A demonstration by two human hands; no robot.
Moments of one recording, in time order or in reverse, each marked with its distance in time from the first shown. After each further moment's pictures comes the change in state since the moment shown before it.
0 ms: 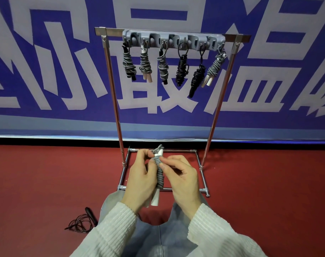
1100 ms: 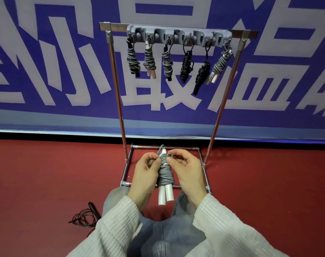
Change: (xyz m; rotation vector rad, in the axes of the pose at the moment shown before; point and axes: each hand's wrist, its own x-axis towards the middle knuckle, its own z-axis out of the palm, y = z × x) left_hand 0.005 -0.018 0.012 -0.380 0.037 -0.356; right_hand 0.021 0.015 -0.008 0.042 -0.031 0.225
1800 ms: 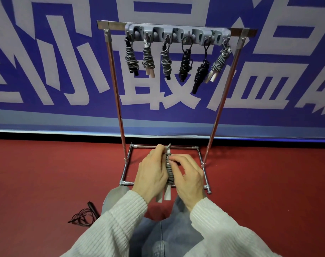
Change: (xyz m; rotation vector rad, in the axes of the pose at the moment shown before) left_hand 0.004 0.007 0.006 0.844 -0.076 0.550; right_hand -0.011 0.026 -0.012 -0.624 0.175 -0.614
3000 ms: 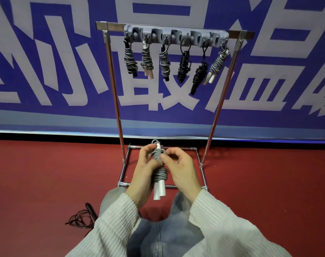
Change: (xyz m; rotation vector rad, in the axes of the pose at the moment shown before) left_hand -0.003 -0.004 0.001 -1.229 -0.016 -0.487; right_hand 0.029 -0.014 0.008 0.469 -0.258 0.595
